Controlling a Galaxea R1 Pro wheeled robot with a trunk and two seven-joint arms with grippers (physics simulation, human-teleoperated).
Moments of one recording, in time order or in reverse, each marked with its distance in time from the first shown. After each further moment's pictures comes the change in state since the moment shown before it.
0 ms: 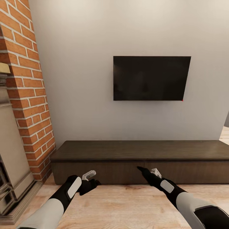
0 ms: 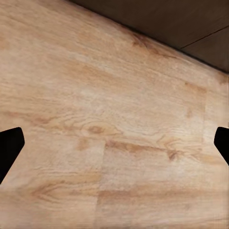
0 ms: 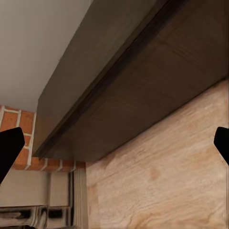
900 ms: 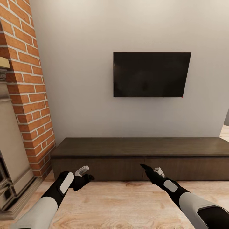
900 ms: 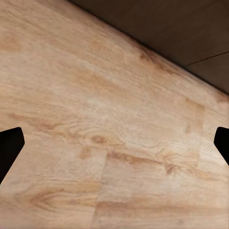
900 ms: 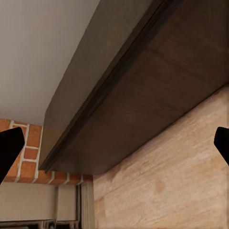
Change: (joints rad) left arm 0.001 0.045 0.124 -0.084 0.001 0.078 0.011; right arm 0.000 -0.028 0.000 0.003 -0.077 -0.013 0.046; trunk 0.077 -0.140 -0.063
